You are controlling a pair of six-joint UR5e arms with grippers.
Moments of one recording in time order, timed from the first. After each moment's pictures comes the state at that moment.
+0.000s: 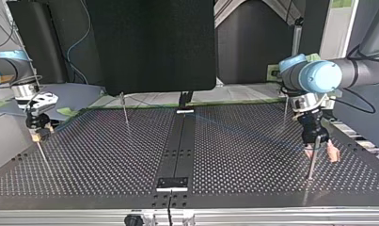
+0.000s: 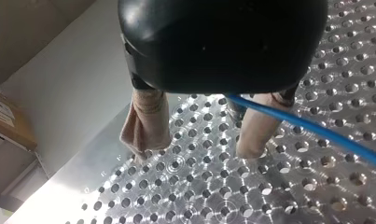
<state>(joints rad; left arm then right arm) 0.09 -1.70 -1.83 -2.53 -1.83 -2.40 1.50 -1.04 1.43 -0.42 1.06 1.75</state>
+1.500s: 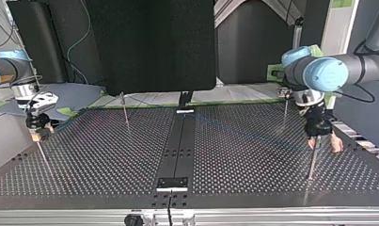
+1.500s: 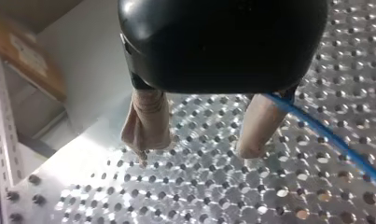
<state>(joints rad) 0.09 -1.66 -1.84 -2.67 -1.87 -2.59 1.50 -1.04 1.43 -0.42 1.06 1.75</state>
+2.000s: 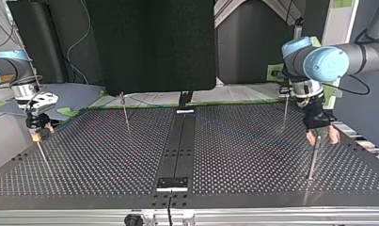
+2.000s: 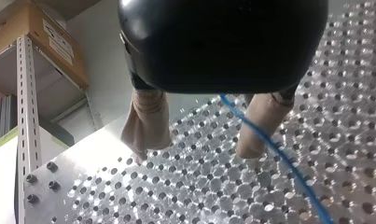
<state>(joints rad) 0.09 -1.60 -1.91 -2.68 -1.84 -2.71 1.50 -1.04 1.43 -0.42 1.06 1.75</state>
